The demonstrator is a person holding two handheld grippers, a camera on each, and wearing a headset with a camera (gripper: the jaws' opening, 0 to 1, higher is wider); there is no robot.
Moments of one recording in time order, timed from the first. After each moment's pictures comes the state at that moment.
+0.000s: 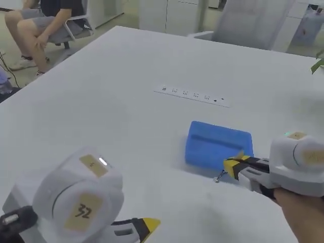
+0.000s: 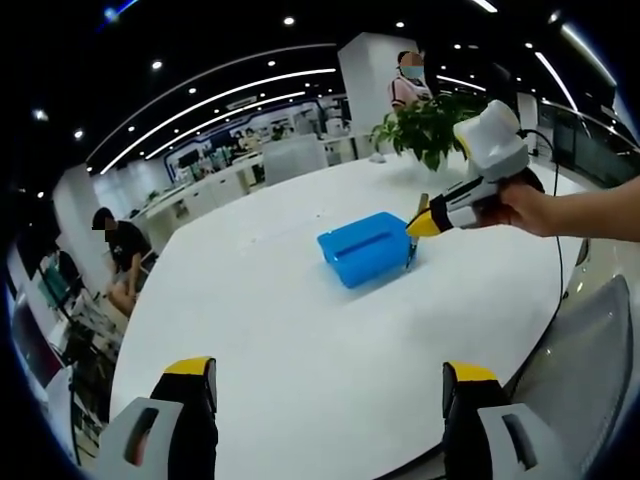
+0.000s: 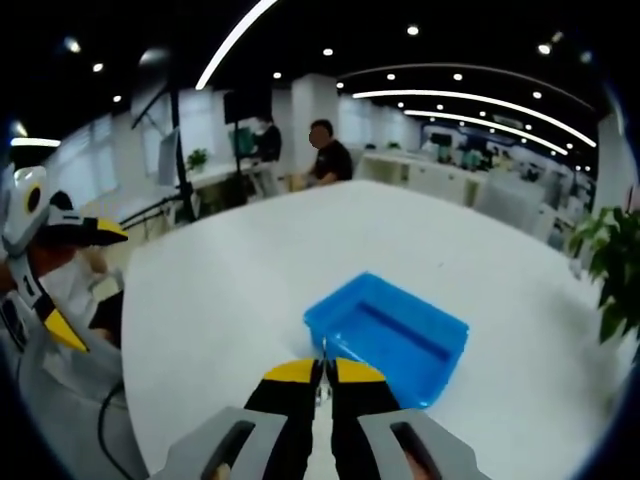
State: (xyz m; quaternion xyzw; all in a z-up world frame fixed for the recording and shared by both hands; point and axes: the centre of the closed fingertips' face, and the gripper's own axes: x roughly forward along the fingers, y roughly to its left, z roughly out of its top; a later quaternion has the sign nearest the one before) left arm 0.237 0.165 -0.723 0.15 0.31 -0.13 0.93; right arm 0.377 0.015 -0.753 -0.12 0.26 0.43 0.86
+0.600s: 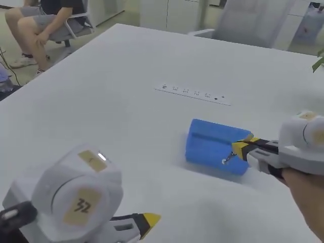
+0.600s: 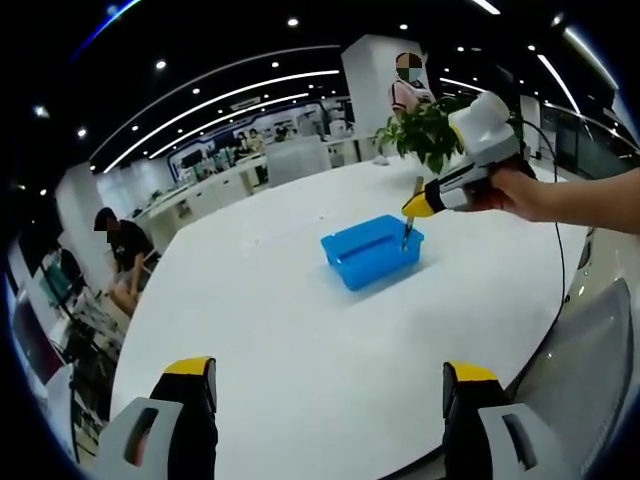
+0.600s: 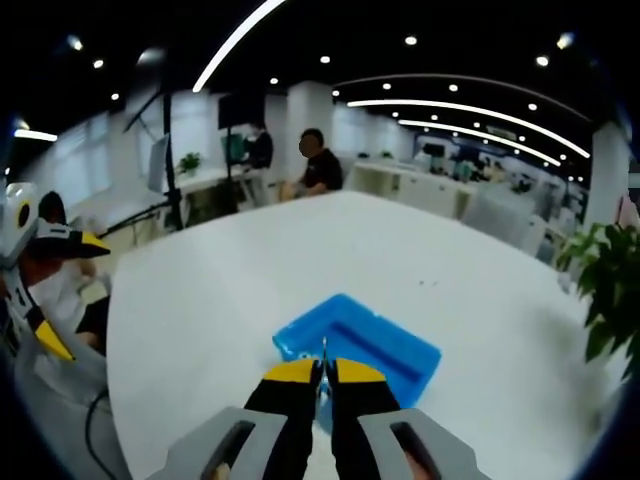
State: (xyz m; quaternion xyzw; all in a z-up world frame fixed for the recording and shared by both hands) left arm 0.240 0.167 -0.722 0.15 0.31 -0.13 0.93; right arm 0.409 0.006 -0.733 -0.13 0.24 0.41 0.87
